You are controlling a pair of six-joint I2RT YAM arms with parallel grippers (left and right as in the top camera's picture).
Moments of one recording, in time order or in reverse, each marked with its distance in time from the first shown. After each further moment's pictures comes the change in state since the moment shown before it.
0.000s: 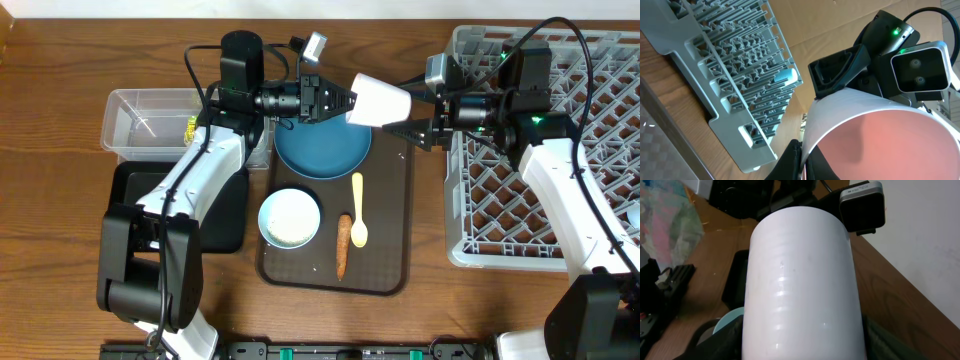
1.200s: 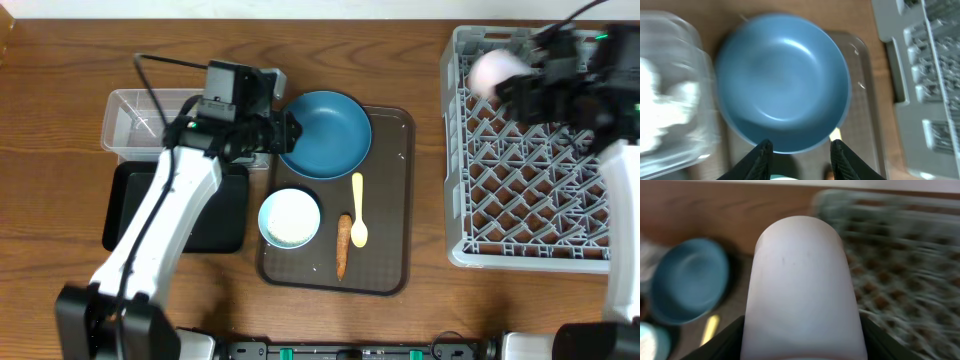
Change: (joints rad) left arm 0.014 -0.273 0.005 -0.898 -0.967 0.650; right arm -0.275 -0.084 0.334 -0.607 0.935 0.458
